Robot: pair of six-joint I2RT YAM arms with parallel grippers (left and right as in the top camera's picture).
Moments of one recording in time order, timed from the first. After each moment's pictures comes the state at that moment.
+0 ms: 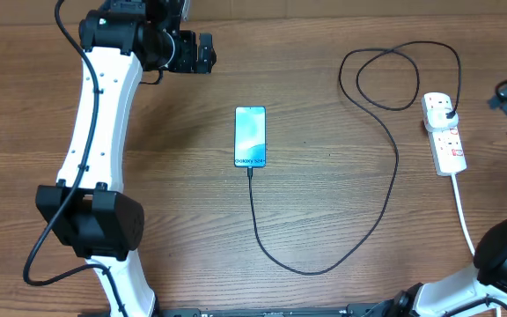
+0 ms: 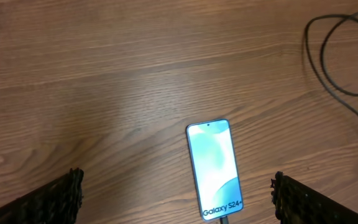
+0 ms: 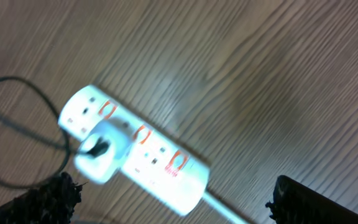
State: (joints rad) left arm -0.12 2.03 2.14 -1.15 0.26 -0.07; right arm -0.56 1.81 1.66 -1.03 0.02 0.40
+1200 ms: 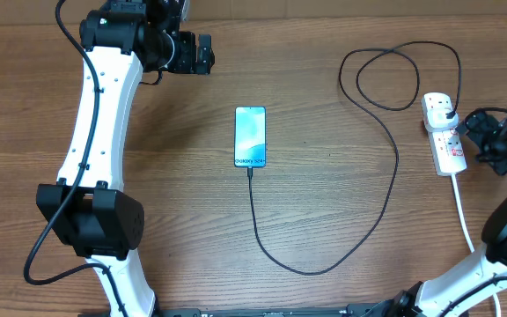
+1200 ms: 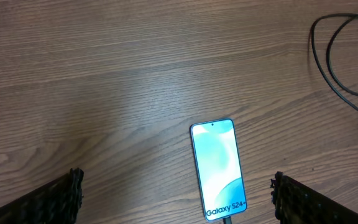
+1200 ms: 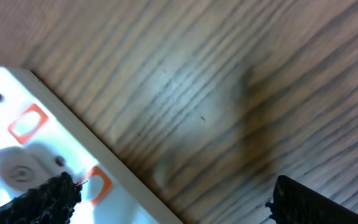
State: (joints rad) left arm -0.12 2.03 2.14 -1.16 0.25 -0.07; right arm -0.58 1.98 1.31 -0.52 -0.10 0.29
